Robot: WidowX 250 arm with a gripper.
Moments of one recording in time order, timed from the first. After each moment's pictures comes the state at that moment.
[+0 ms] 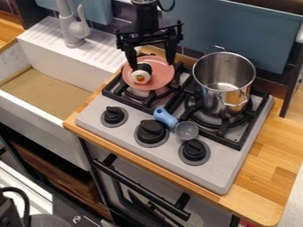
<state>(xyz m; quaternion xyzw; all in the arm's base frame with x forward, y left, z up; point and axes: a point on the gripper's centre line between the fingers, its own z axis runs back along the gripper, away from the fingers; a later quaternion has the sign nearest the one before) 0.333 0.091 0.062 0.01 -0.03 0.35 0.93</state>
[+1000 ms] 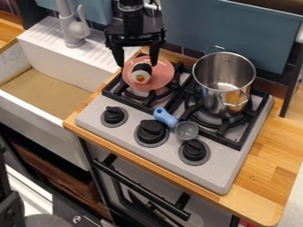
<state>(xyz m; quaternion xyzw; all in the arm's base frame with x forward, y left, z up) 0.354 0.133 0.034 0.04 -0.04 0.27 0.96</state>
